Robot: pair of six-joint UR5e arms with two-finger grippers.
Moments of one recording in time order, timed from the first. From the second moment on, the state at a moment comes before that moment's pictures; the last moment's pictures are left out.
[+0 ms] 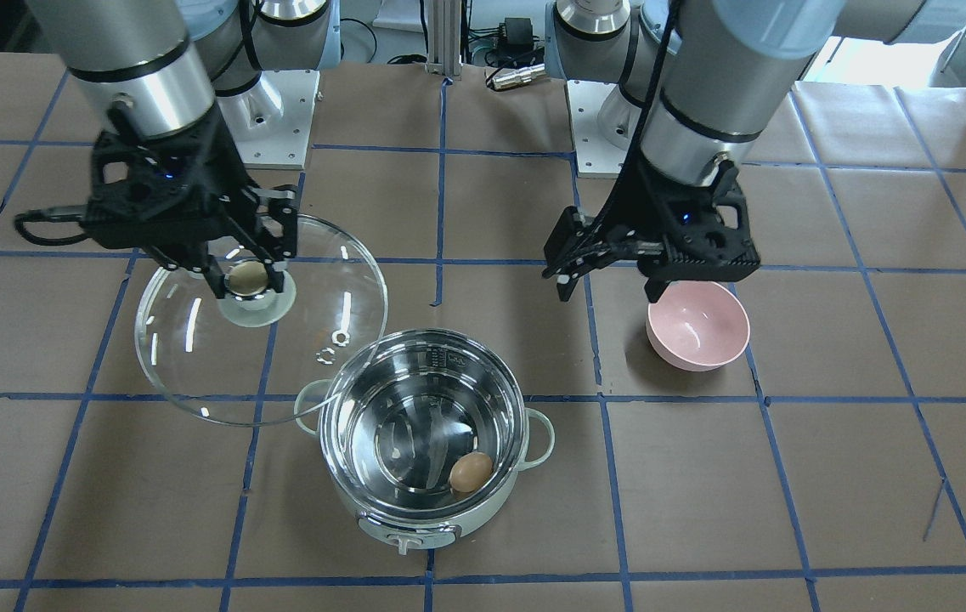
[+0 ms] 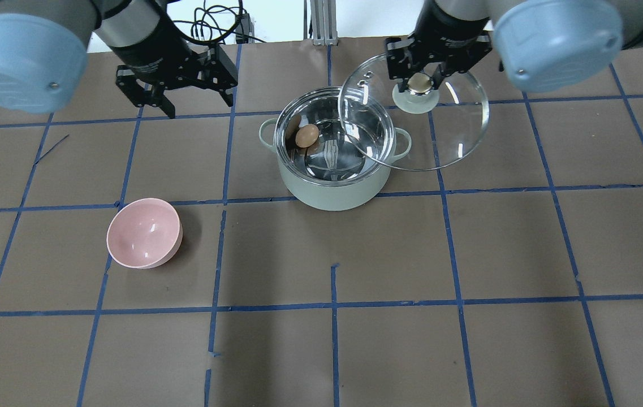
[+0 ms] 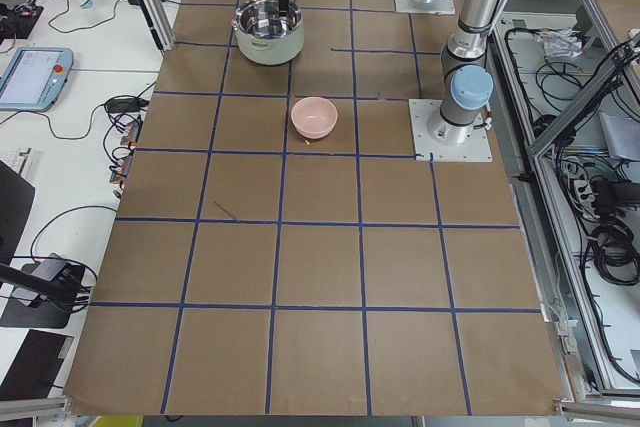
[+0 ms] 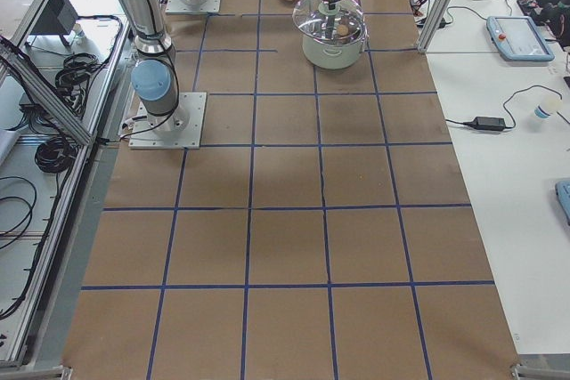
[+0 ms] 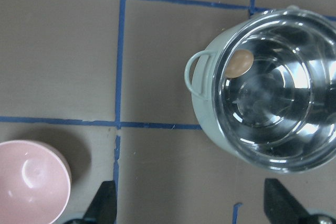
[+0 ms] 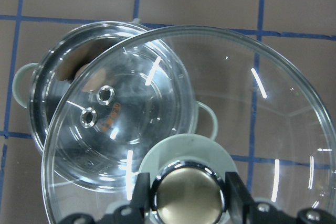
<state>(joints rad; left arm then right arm) -1.60 -1.65 -1.50 -1.50 1.47 -0.12 1.75 -1.40 1.47 -1.87 -1.51 0.08</state>
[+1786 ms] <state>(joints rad) -1.57 -1.49 -1.51 -1.64 1.66 0.00 1.89 -1.14 1.42 -2.03 -1.48 0.11</state>
